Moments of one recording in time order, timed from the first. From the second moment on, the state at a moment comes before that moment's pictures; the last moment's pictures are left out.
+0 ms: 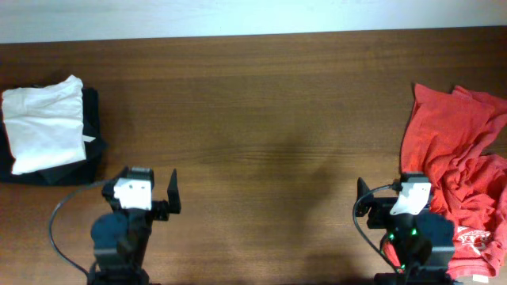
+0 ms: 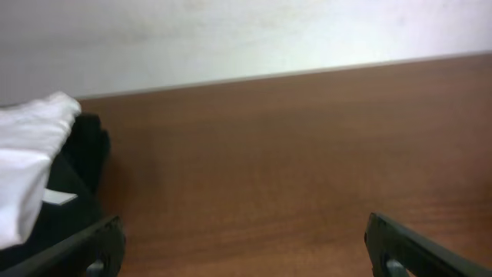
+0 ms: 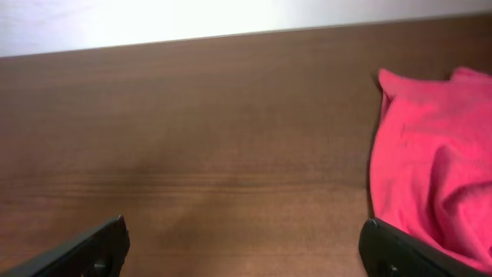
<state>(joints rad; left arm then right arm) 0.01 0.43 0.31 -0.16 0.08 0.09 -0.04 0.26 0.36 -0.51 -0.08 0.08</state>
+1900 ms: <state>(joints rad) 0.01 0.86 0.79 -0.51 0.10 0.09 -0.19 1.61 1.04 -0.80 -0.41 0.07</state>
